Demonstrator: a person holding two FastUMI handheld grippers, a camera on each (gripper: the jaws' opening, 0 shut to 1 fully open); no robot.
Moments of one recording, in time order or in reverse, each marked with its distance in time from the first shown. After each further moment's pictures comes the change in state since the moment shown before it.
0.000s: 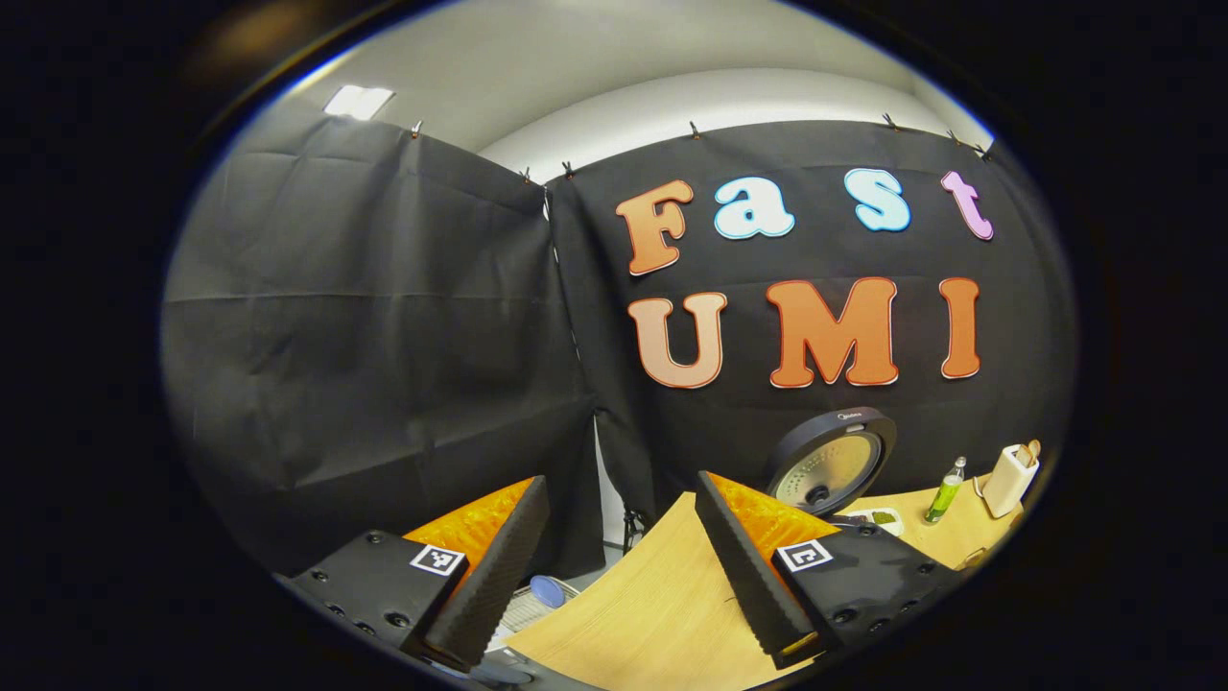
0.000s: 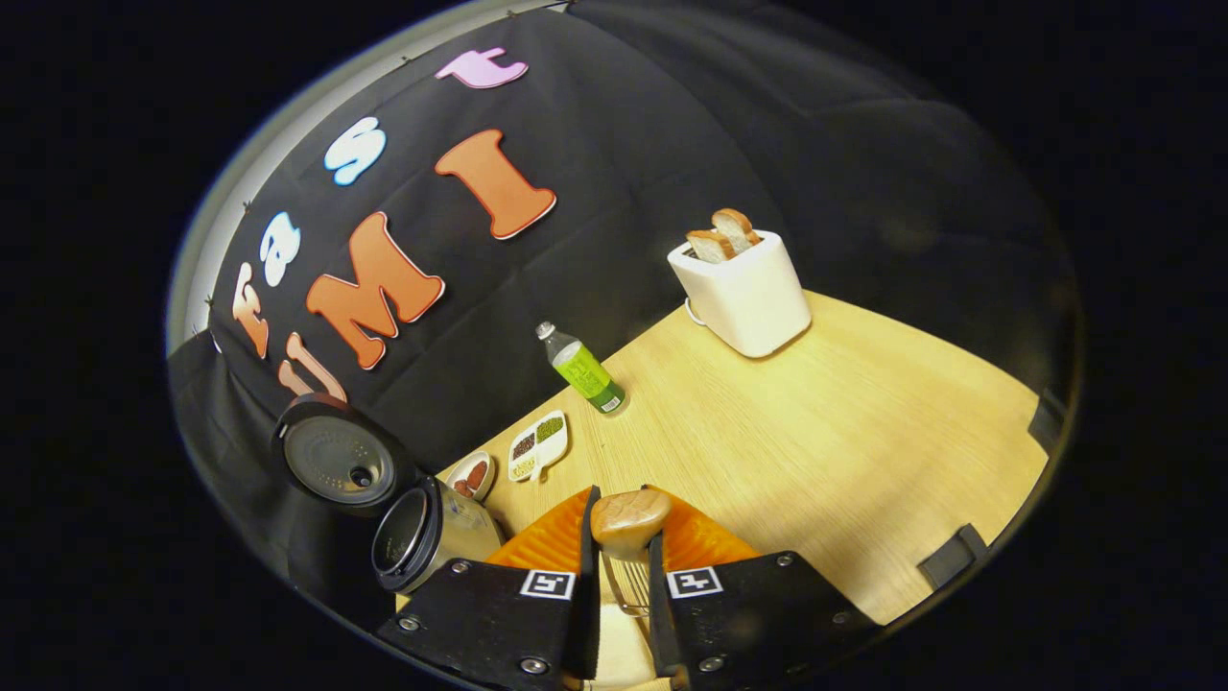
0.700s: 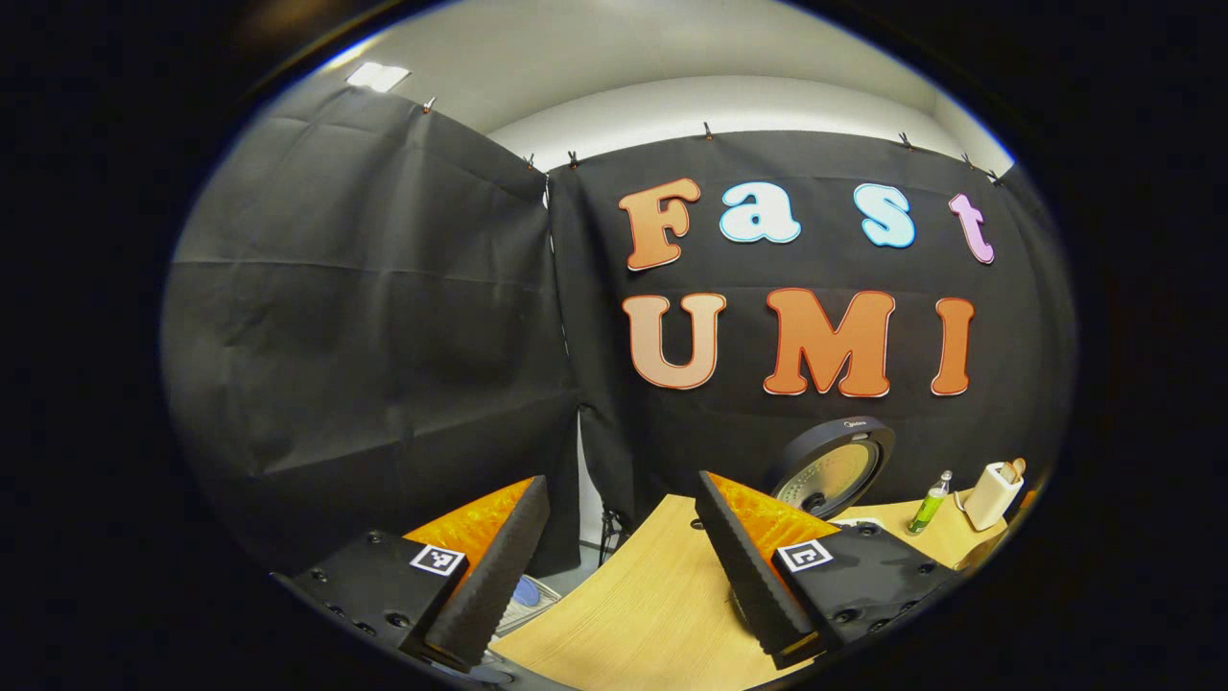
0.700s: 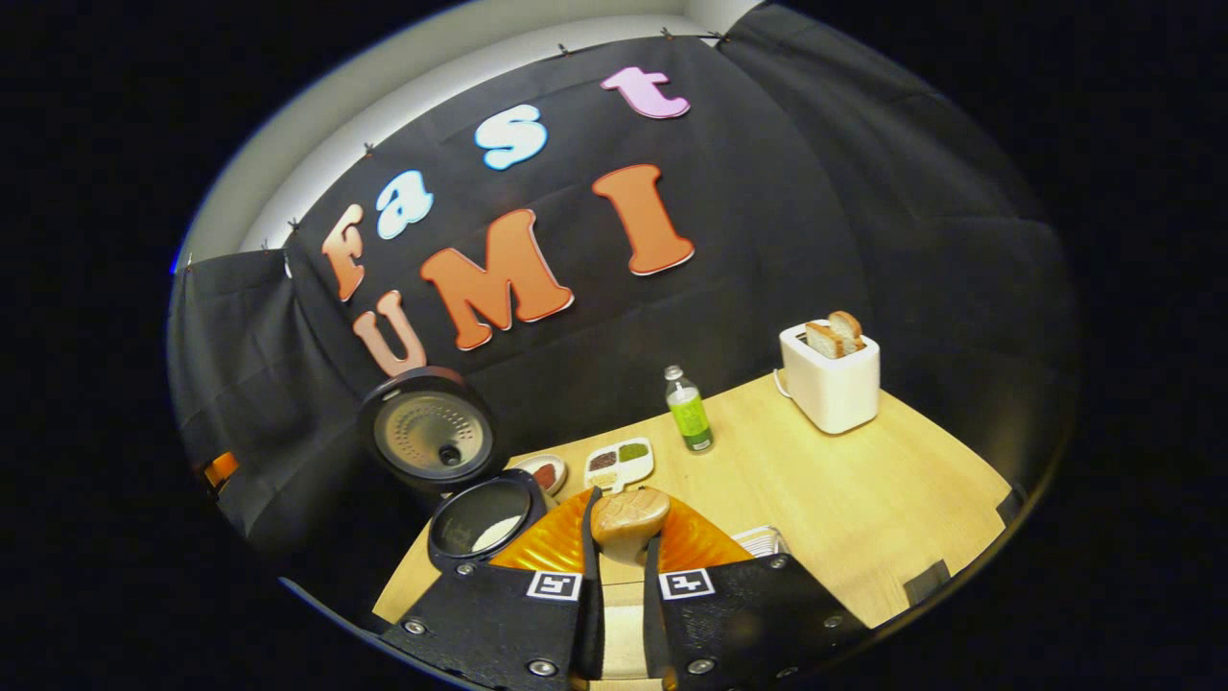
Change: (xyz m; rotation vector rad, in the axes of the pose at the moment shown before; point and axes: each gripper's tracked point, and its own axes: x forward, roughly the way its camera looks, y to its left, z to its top) left arm 0.030 0.022 -0.016 -0.073 0.012 -0.079; right arm -0.086 0.143 -0.002 -0.280 -0.110 0.190
